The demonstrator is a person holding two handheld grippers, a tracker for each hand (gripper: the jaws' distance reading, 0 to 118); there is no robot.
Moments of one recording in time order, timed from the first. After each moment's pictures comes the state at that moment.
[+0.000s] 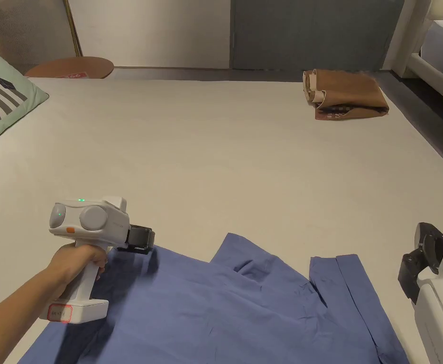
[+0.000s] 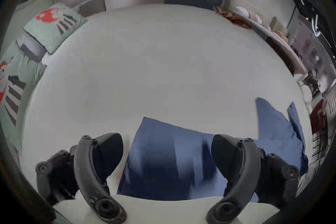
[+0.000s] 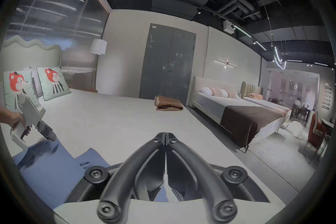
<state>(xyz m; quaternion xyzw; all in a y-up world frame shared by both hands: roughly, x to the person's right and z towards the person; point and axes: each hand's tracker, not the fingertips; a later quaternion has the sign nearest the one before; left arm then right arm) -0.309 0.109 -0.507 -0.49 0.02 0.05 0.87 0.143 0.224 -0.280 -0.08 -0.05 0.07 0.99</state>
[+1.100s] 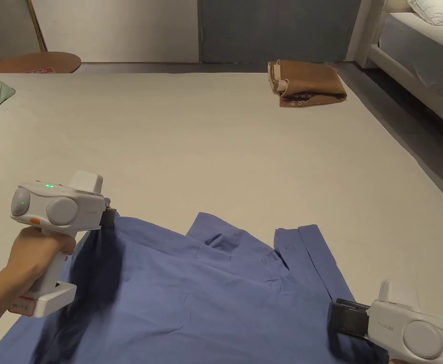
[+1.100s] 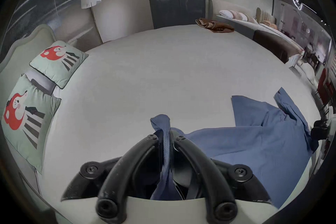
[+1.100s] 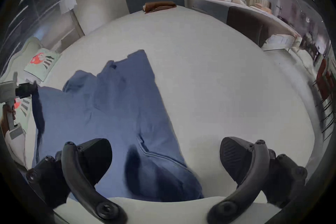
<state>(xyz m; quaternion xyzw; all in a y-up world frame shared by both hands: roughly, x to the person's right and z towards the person) -0.296 0.171 -0.434 -0.40 -0.01 -0.05 0.92 0.210 0.099 -0.271 -0.45 -0.06 -0.10 0.89</state>
